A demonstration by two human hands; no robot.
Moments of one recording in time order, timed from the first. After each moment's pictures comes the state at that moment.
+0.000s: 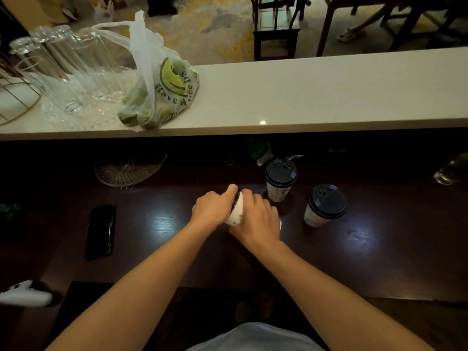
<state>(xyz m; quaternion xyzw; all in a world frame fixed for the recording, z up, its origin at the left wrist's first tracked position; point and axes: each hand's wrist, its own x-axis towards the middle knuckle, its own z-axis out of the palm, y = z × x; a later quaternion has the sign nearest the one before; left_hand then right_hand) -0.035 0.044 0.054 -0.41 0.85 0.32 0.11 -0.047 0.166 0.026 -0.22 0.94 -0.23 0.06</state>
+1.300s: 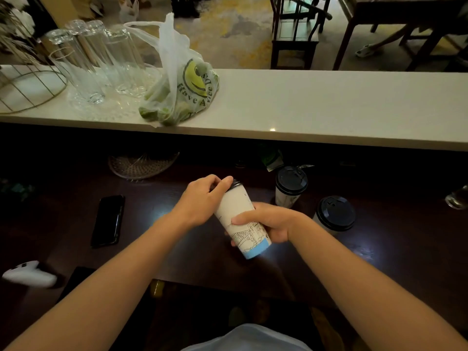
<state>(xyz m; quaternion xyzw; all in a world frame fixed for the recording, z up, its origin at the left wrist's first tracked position) -0.002 0.006 0.101 -0.24 0.88 0.41 -0.04 -0.091 0.175 0.072 -0.13 0.50 -0.51 0.68</state>
